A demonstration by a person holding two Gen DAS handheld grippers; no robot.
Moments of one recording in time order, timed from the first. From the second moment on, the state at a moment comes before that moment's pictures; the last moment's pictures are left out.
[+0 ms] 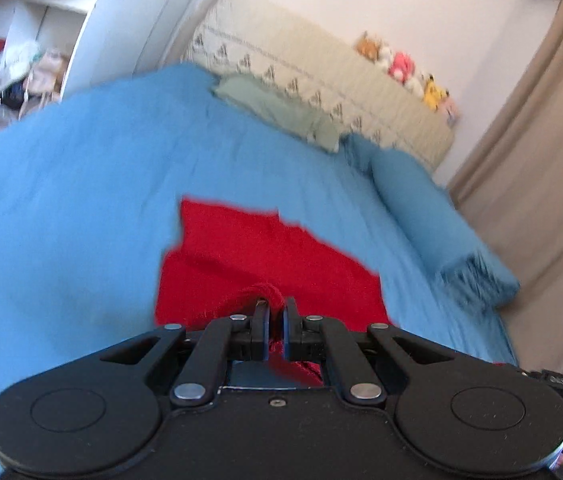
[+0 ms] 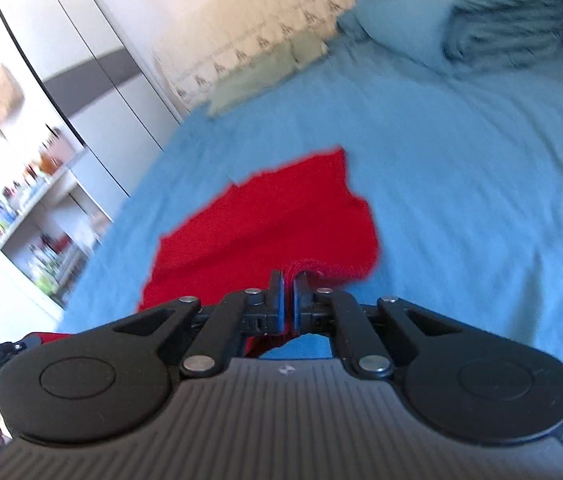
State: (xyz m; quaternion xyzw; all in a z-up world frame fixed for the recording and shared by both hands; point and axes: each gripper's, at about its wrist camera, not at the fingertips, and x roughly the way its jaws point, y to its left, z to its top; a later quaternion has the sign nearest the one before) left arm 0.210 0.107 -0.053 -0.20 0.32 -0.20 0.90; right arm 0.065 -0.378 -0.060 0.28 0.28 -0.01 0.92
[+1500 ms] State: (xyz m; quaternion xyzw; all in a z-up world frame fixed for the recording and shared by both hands) left arm 0.546 0.014 -0.146 -0.14 0.38 -0.02 0.92; right arm 0.505 -0.453 -0.171 0.20 0.31 -0.08 0.92
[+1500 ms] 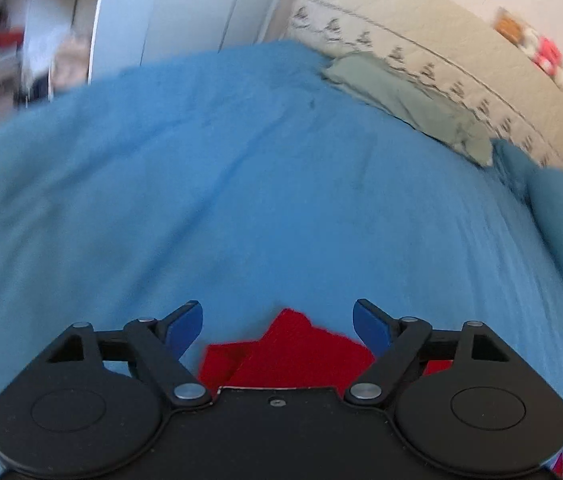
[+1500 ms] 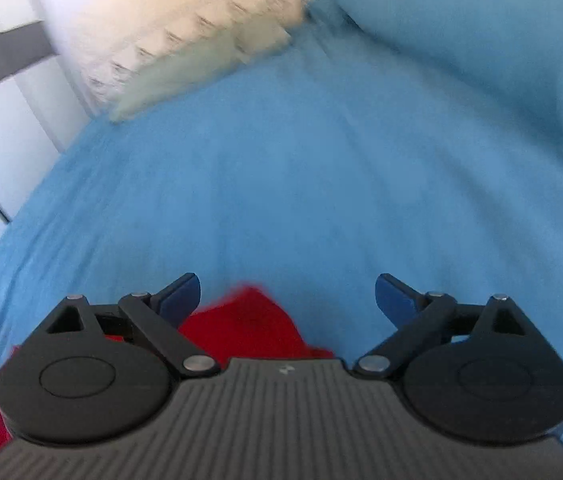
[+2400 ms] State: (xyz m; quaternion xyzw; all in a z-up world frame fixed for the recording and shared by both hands) left arm 0.415 -0.009 -0.208 0.06 0.48 -0.12 0.87; right arm 0.399 -0.375 -0.231 0.03 0.40 -0.04 0.91
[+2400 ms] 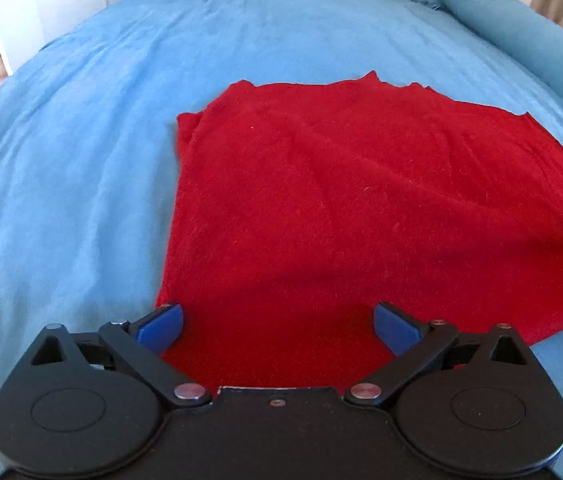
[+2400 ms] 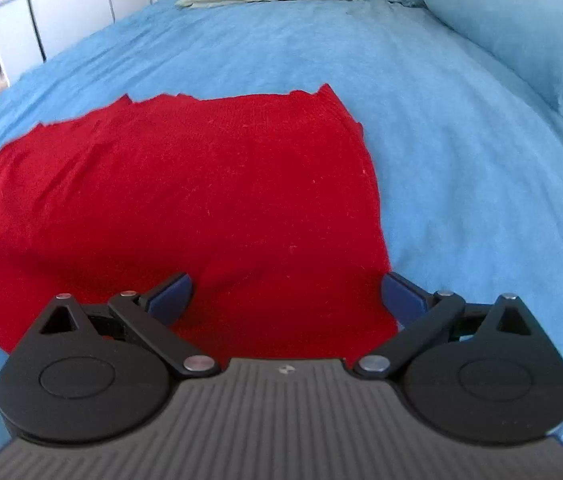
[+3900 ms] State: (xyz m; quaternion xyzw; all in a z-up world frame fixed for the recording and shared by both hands) left arm 0.465 -0.118 -0.165 -0.03 0.48 -0.12 0.87; right arm 0.298 -0.374 -0.226 0.33 0.34 -0.18 0.86
